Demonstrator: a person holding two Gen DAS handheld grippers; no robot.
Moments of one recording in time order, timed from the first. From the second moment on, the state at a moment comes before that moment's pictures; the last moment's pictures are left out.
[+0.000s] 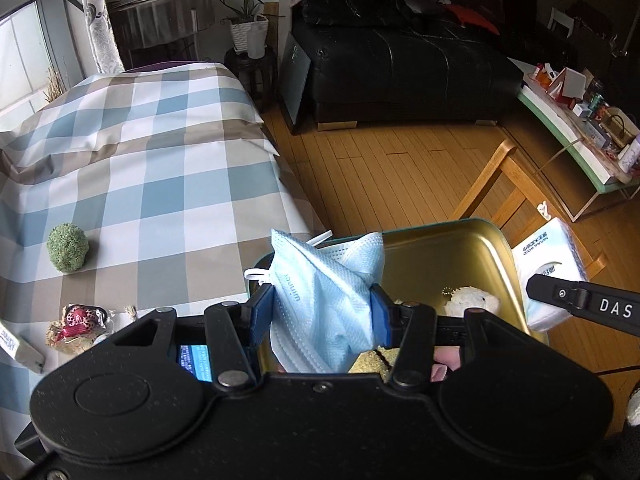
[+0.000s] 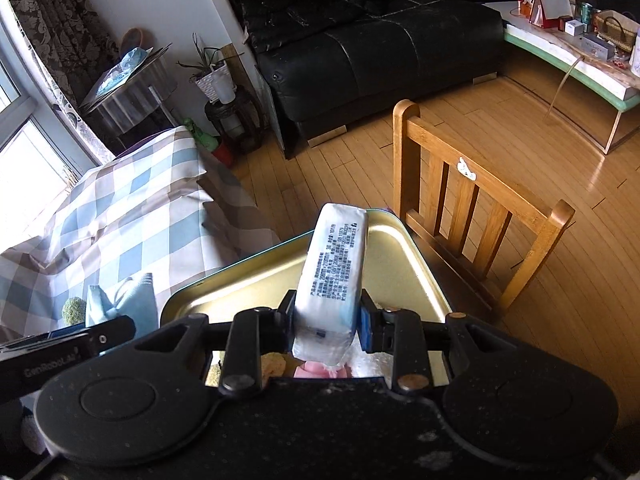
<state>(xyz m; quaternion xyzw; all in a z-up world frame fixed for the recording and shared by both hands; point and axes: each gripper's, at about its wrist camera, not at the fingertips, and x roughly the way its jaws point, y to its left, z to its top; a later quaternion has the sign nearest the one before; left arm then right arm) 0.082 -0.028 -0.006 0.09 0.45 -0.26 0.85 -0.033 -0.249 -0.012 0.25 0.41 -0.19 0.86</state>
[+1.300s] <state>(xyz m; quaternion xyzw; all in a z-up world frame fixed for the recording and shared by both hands) 0.072 -0.037 -0.034 0.11 0.49 -0.22 0.84 -0.011 -0.229 -0.013 0.22 0.41 -0.18 0.87</state>
